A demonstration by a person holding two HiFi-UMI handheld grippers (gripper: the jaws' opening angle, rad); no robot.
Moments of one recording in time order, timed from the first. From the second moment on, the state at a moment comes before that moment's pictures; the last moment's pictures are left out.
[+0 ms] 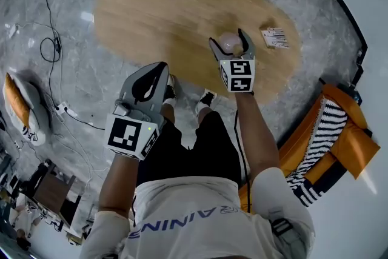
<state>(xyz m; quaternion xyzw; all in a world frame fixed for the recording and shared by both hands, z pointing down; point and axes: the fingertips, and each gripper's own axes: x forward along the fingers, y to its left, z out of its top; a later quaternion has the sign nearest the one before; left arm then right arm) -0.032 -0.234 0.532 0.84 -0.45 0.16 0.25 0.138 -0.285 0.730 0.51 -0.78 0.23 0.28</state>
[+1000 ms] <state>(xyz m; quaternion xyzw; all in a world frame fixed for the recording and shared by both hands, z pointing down) 0.035 -0.220 0.315 0.90 -0.40 0.08 0.16 0.203 -0.199 0.326 0.56 -0.79 0.16 0.18</state>
